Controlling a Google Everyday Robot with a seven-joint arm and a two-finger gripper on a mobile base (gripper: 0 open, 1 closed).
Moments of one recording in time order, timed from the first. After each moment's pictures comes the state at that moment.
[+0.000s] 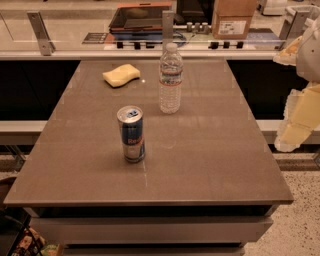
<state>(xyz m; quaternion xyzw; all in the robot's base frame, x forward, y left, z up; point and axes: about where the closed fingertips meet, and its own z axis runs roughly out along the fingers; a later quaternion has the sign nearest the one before) 0.438 -0.211 0.994 -0.60 0.78 -0.06 0.19</state>
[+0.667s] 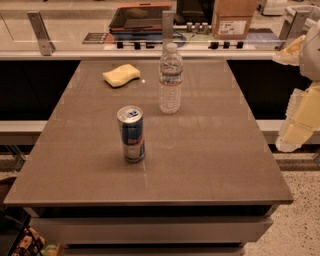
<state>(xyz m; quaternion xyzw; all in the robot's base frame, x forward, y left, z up) 0.436 -0.210 0.996 -0.61 0.77 -0.04 0.20</state>
